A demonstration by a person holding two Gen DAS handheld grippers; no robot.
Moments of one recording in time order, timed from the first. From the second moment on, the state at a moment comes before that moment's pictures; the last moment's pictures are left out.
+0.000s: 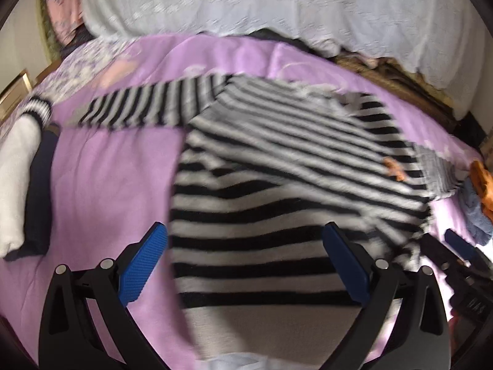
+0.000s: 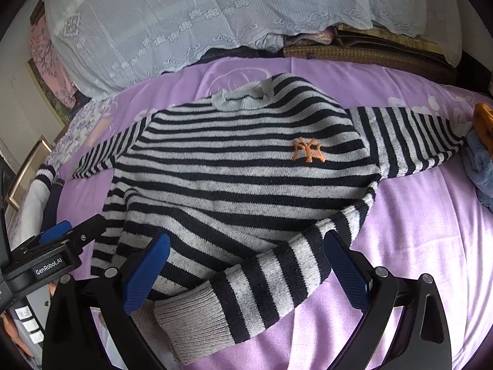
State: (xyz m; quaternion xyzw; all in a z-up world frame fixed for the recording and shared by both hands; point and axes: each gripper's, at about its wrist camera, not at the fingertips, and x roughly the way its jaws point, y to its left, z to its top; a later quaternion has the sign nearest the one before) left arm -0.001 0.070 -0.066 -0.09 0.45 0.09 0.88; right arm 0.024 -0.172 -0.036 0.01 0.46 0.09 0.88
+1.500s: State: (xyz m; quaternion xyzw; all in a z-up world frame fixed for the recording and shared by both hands) left arm -0.079 0.113 -0.126 -0.16 0.53 -0.07 0.83; right arm -0.113 -0.270 -0.074 0.01 0.55 0.13 0.83
